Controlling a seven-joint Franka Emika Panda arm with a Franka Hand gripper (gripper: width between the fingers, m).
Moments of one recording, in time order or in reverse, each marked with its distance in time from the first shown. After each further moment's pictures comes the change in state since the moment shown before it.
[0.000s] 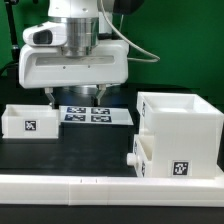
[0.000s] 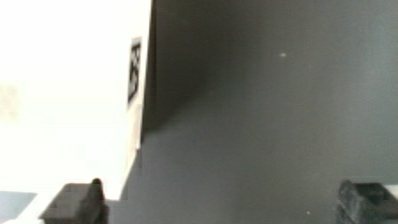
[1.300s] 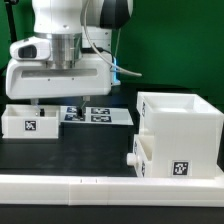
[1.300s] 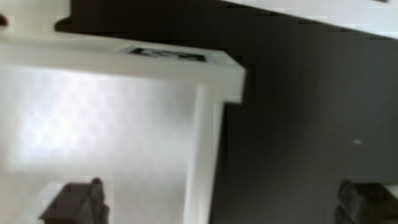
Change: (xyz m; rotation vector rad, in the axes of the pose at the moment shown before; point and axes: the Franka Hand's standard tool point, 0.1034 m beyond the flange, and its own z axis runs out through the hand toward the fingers) arm -0.028 0.021 0.035 -0.018 0.016 -0.026
